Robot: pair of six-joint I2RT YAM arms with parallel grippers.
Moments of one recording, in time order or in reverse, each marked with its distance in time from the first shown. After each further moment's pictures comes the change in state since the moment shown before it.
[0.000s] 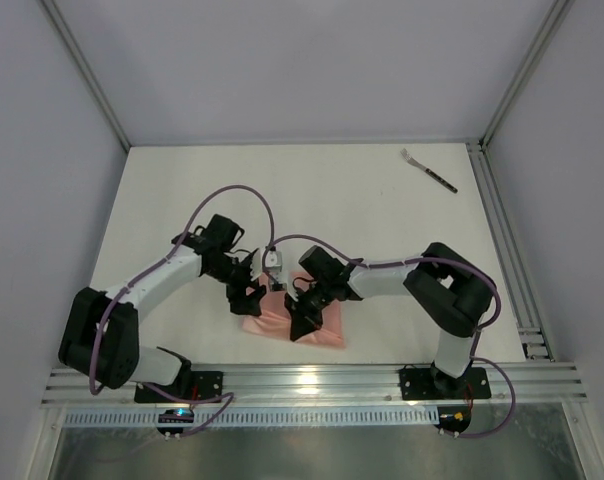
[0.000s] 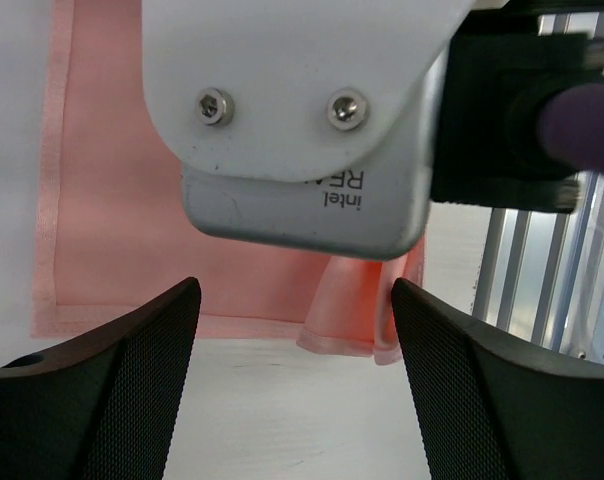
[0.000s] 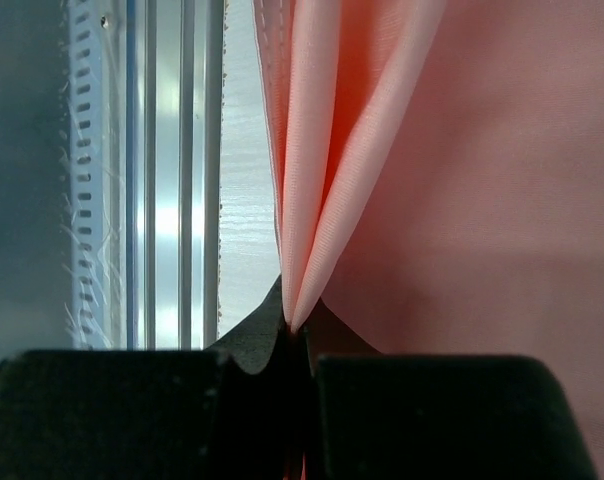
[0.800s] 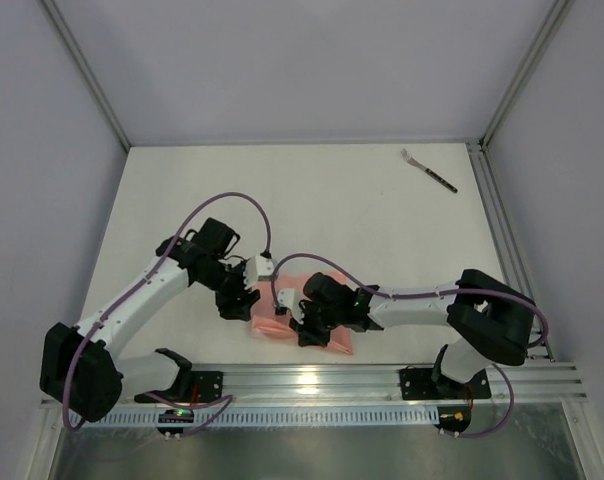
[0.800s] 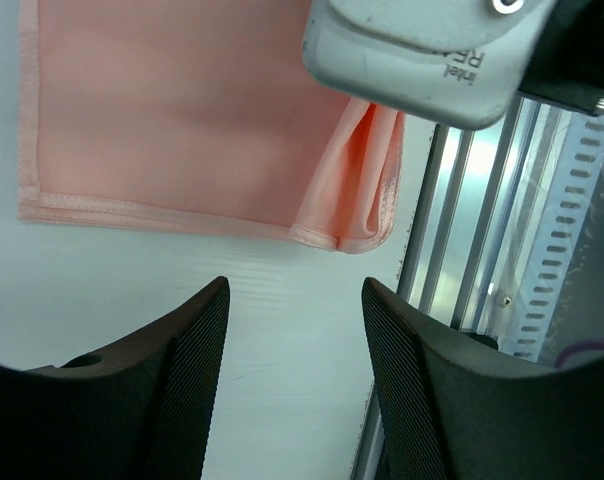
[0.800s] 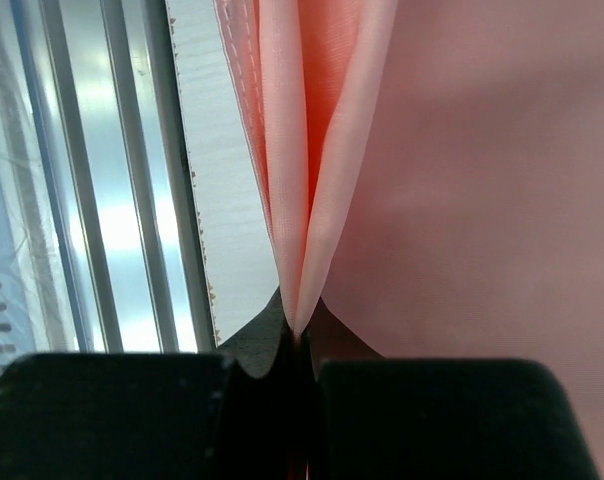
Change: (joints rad) left arm -0.073 -0.162 0.040 -0.220 -0.129 -0.048; right arm 0.216 -0.263 -0.199 0.079 0.492 0.077
